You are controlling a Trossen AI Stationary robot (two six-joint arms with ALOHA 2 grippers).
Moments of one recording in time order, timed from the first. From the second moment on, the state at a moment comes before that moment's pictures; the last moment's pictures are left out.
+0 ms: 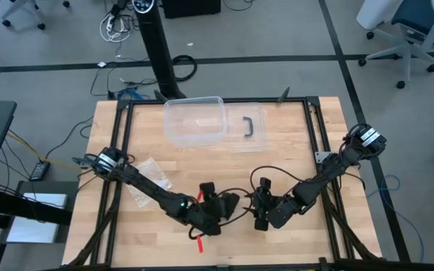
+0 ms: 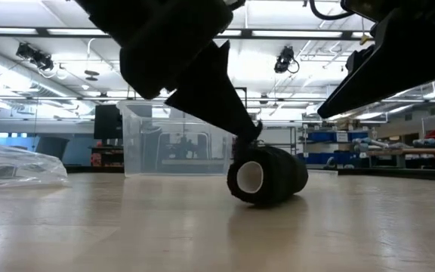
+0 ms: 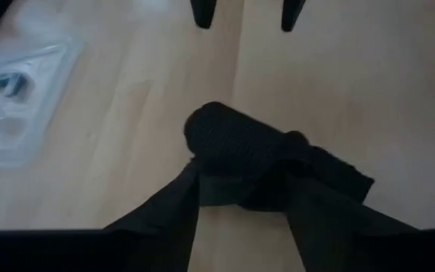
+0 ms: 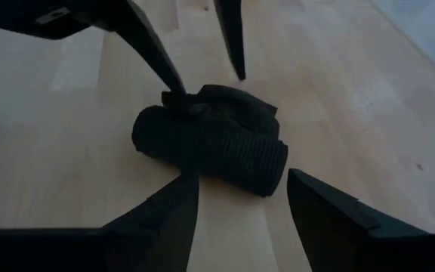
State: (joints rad) left arm -0.49 1.99 1.30 -0.21 -0.67 -0.29; right arm 0.65 1.60 0.80 -0.02 0.66 0.55
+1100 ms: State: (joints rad) left arm -0.59 1.99 1.25 -0.41 -0.81 -0.53; right arm 0.26 1.60 0.41 0.74 0.04 0.43
